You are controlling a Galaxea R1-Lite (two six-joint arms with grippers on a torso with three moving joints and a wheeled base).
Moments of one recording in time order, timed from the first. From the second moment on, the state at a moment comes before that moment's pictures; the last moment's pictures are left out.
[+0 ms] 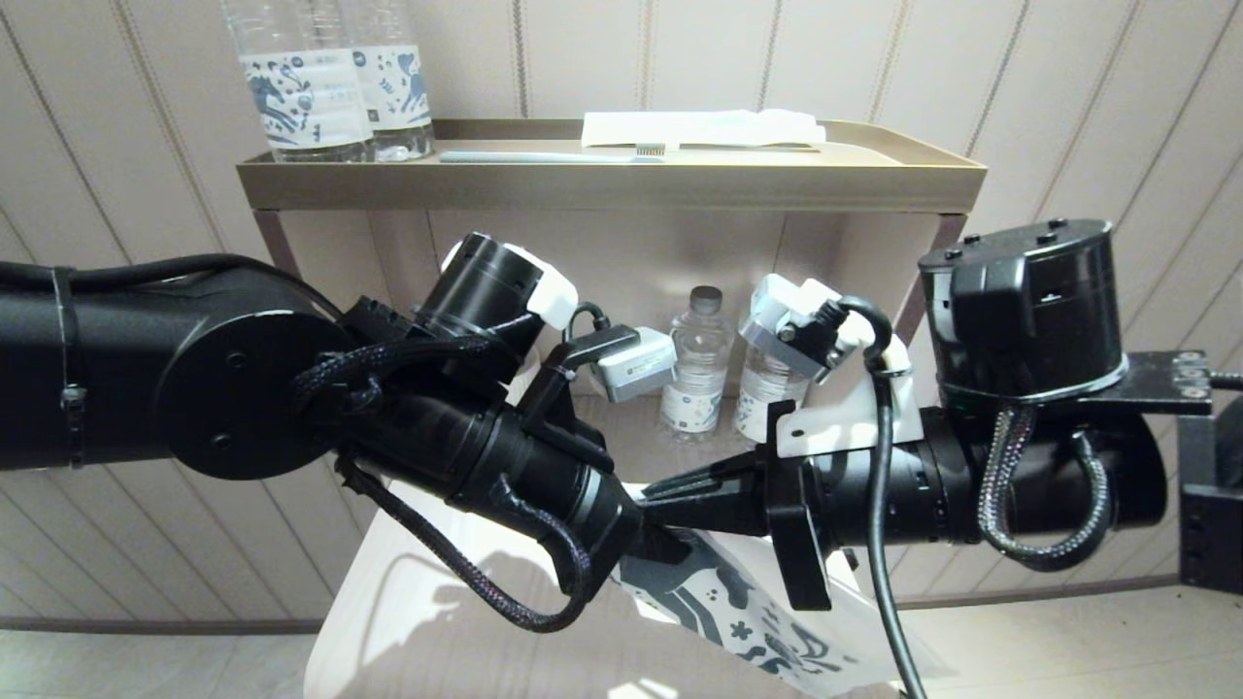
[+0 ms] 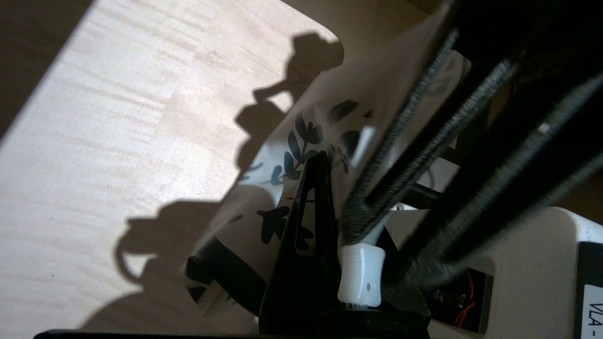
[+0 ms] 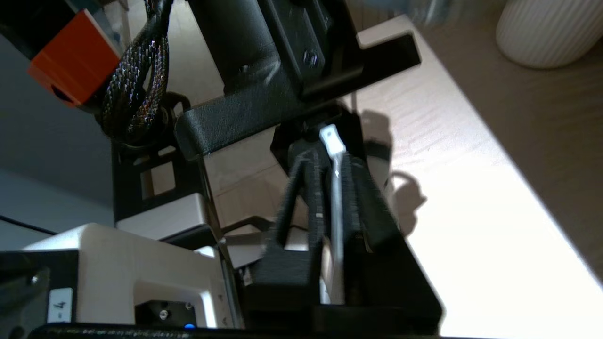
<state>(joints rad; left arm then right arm) -0.79 1.80 -1.34 0.32 -0.59 0.15 0.73 1.55 -1.04 -0.16 0.52 -0.04</state>
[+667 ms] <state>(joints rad) -0.79 1.80 -1.34 0.33 -0.59 0.15 0.73 1.56 -1.04 -0.17 0.52 -0.04</state>
